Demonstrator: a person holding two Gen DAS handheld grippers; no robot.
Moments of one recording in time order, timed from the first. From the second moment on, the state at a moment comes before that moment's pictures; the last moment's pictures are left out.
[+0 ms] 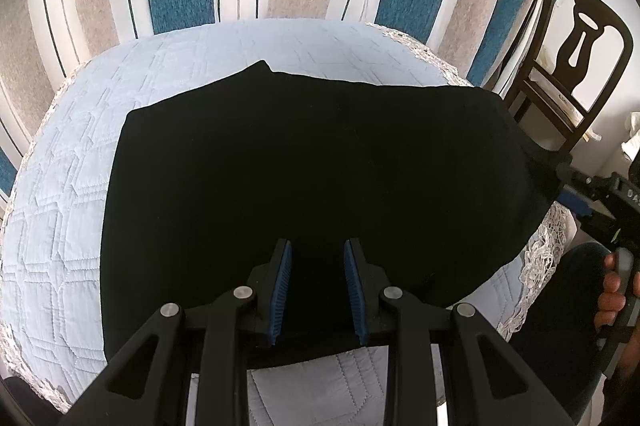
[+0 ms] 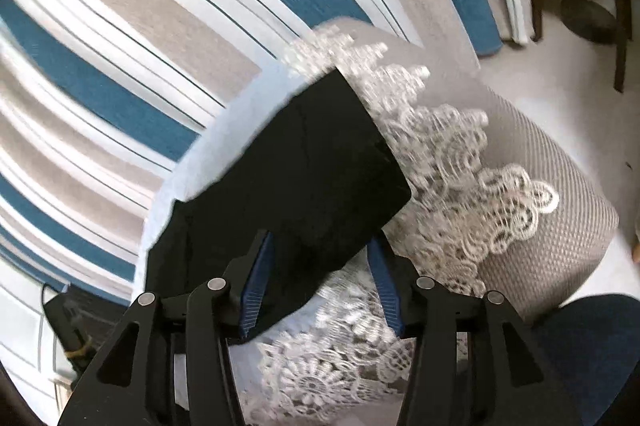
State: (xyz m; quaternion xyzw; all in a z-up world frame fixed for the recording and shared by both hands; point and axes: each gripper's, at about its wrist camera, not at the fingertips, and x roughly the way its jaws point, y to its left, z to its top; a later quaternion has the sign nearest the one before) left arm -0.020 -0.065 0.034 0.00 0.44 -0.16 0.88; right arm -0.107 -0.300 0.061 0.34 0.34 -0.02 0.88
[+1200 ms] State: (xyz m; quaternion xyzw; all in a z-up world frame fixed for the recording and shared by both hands) left arm -0.023 -0.049 0.041 -0.01 0.43 -0.14 0.89; right arm -0.054 -0.276 0.091 0.26 0.35 -0.03 0.90
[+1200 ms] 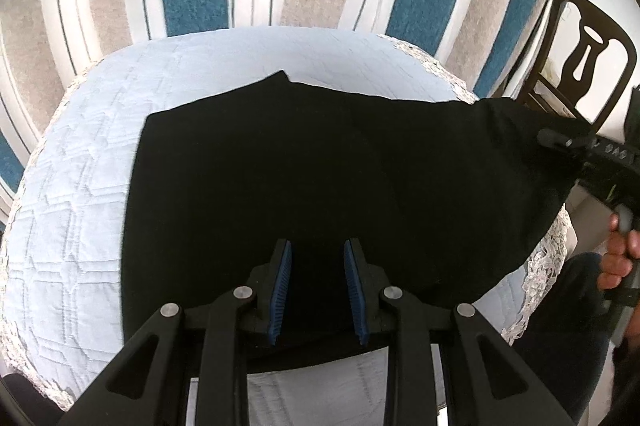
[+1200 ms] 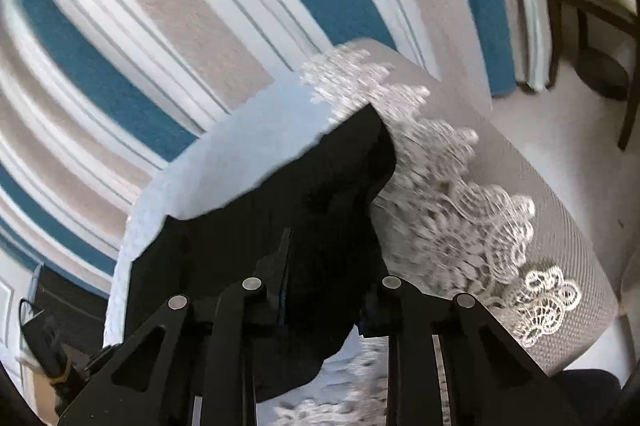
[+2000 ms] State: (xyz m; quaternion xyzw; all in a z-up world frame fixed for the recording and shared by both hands) left arm -0.043 0.057 0.026 -0.10 0.43 -0.04 0.90; right arm 0.003 -0.017 0.067 0.05 0.44 0.24 0.86
